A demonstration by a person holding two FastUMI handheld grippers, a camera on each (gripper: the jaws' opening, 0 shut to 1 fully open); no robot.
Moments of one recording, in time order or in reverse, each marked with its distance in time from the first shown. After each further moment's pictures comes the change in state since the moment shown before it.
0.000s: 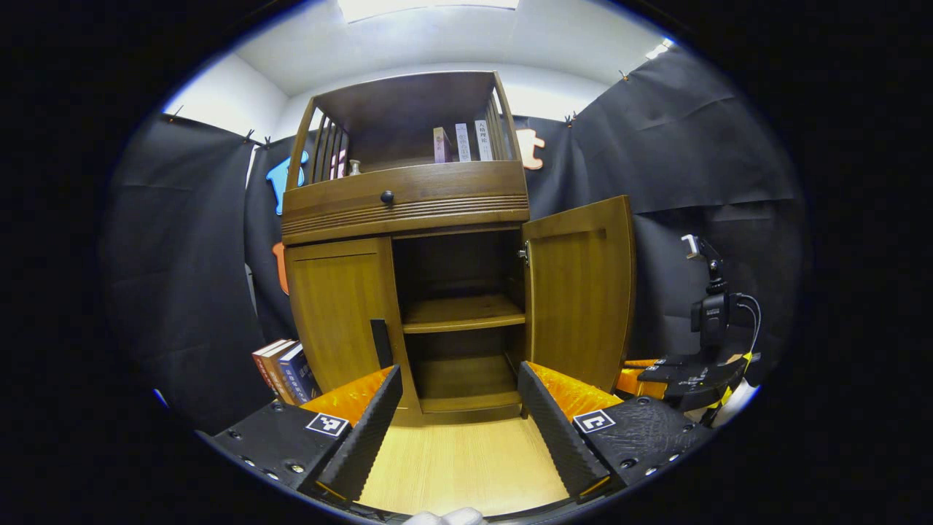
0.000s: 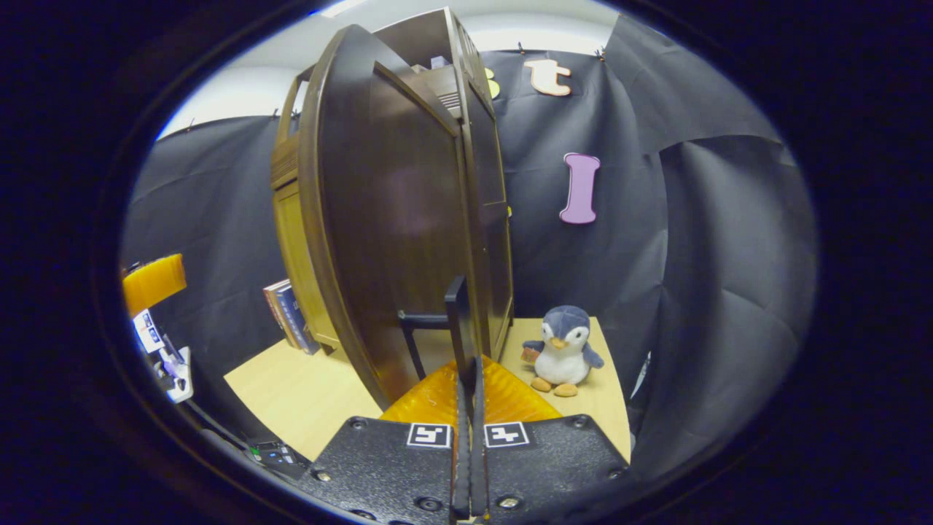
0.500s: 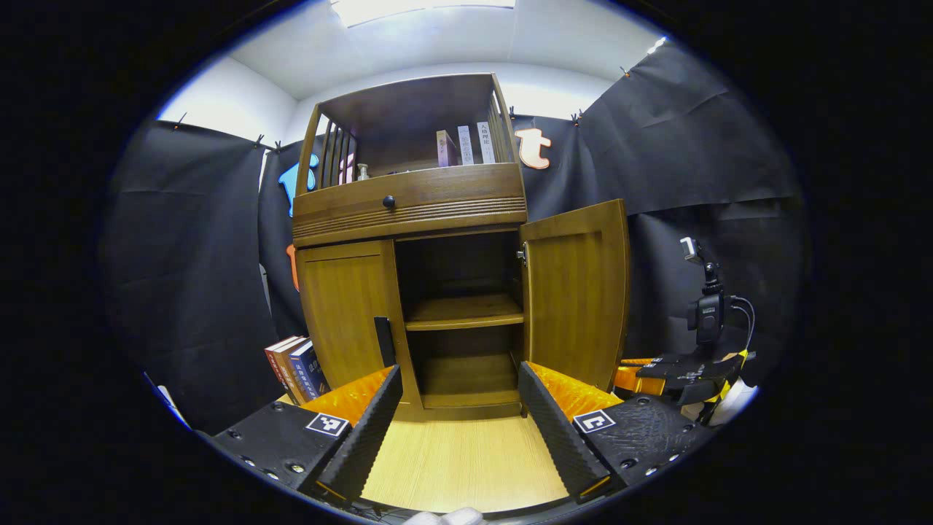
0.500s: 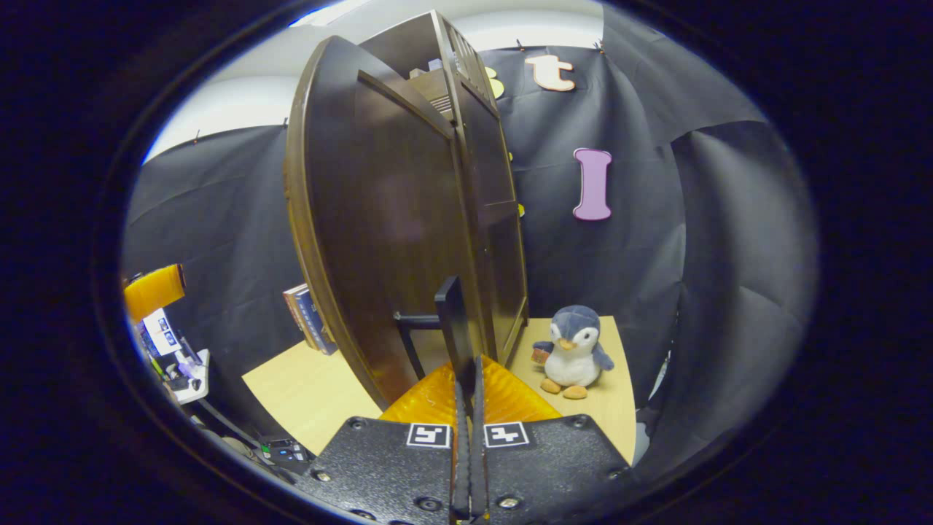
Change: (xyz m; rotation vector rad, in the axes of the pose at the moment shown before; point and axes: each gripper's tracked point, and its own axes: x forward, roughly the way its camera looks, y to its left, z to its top) left arm -0.013 -0.018 0.006 0.012 0.005 0.045; right arm -0.002 -0.011 0.001 0.002 0.000 0.107
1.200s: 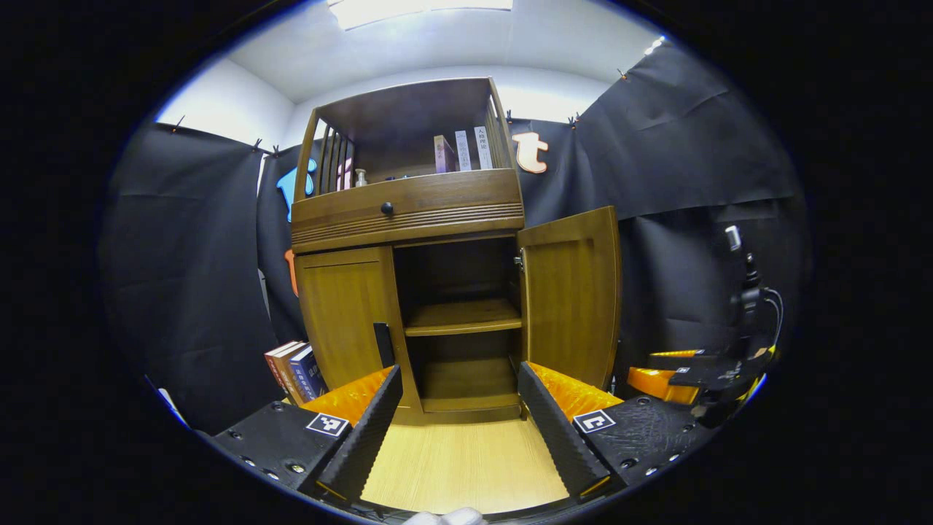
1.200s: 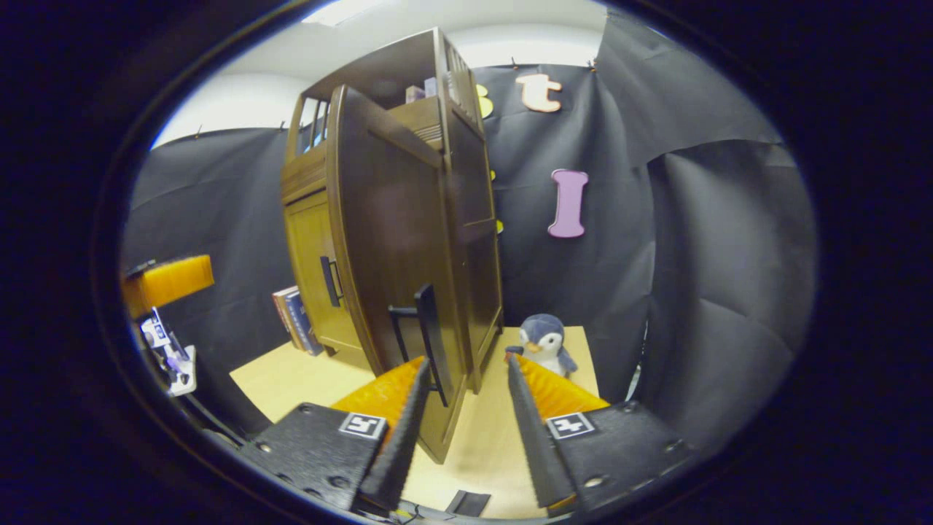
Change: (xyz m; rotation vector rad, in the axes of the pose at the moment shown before) left arm 0.001 0.006 0.004 -0.004 -0.016 -0.007; right arm -0.076 -0.014 0.016 0.005 -0.076 -0.125
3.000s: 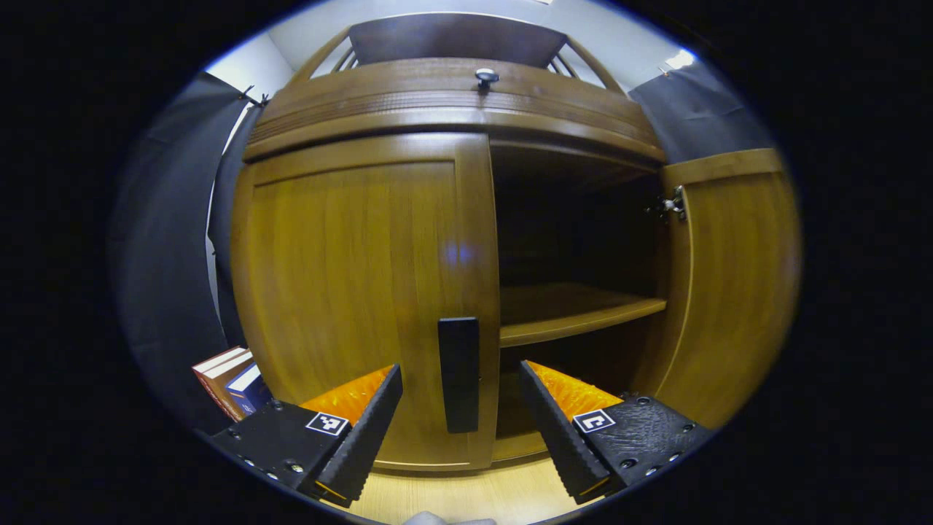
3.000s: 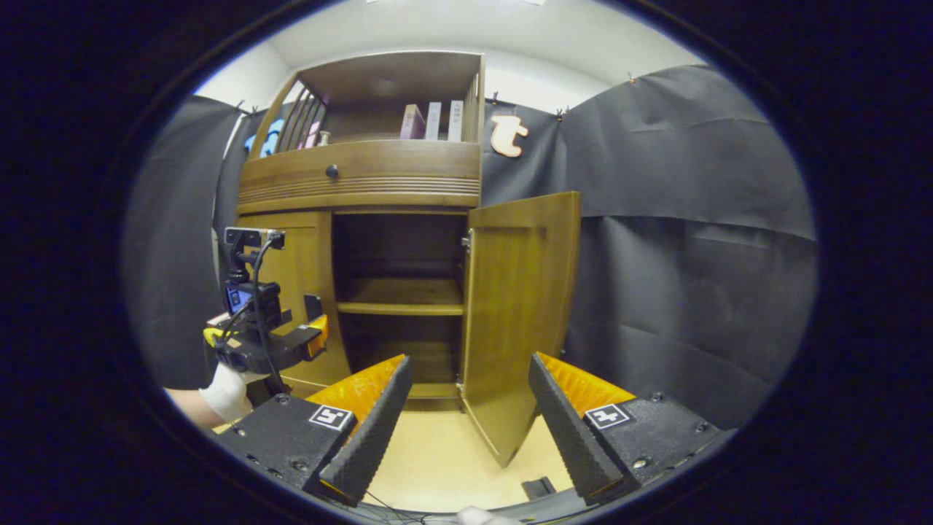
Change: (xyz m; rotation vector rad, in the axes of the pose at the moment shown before) left arm 0.285 0.158 -0.096 -0.039 0.012 -0.125; right arm -0.008 0.187 0.052 -0.065 -0.066 -0.504
